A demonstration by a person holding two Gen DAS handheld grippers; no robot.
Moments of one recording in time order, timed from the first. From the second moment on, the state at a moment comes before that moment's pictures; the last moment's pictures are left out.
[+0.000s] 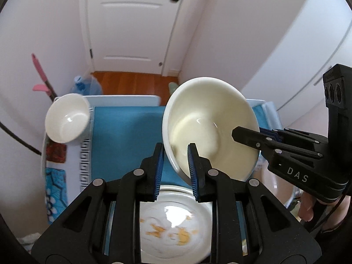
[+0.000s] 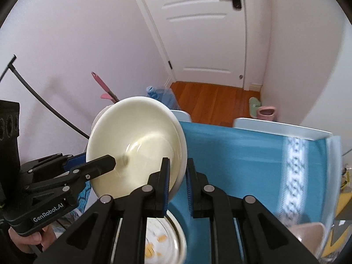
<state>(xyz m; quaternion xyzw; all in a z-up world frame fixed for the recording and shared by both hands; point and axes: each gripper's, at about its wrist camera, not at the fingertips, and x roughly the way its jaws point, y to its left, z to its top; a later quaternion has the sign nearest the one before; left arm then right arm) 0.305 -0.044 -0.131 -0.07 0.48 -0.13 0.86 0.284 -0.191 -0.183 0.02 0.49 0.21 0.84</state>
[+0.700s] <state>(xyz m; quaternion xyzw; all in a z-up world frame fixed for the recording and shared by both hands) 0.235 -0.275 -0.163 -0.02 0.53 -0.22 0.82 0.167 -0.407 -0.190 0.06 0.50 0.11 0.86</state>
